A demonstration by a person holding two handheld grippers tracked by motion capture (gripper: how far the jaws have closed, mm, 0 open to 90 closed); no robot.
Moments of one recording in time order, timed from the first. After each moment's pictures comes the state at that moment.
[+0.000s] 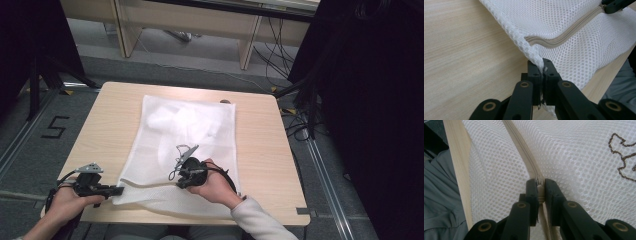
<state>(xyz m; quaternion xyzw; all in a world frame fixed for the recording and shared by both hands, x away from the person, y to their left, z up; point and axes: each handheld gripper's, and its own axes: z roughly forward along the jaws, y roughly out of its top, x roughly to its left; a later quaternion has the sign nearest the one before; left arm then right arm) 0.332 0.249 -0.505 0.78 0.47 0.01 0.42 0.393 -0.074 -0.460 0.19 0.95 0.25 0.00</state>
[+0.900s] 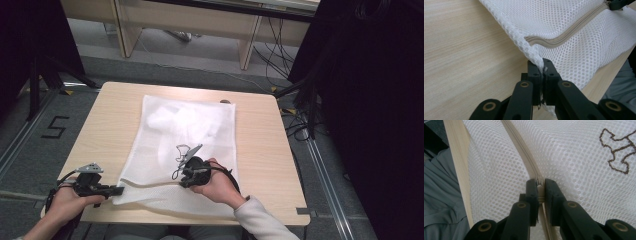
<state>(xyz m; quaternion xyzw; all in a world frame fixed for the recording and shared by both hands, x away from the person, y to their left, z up) 0.332 0.249 -0.505 0.78 0.47 0.01 0.42 0.393 -0.083 -0.455 0.20 0.95 0.25 0.00</state>
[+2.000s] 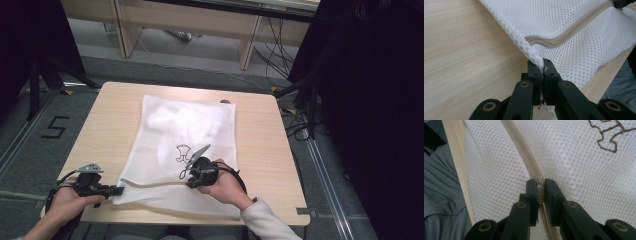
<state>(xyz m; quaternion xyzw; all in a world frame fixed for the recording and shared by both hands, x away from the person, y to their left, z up) 0.332 0.249 -0.505 0.78 0.47 0.01 0.42 0.392 -0.102 -0.453 0.21 0.95 0.24 0.00</state>
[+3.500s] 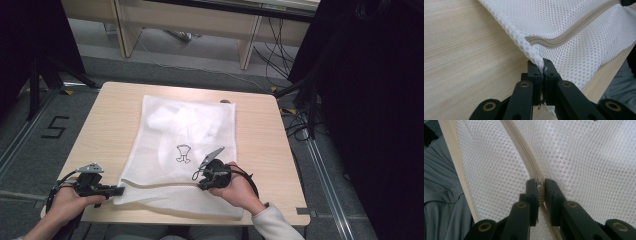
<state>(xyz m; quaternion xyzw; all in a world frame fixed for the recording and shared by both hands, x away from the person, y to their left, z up) 0.333 0.248 -0.505 0.78 0.47 0.01 0.41 0.386 -0.136 -0.452 0.24 0.94 0.24 0.01</state>
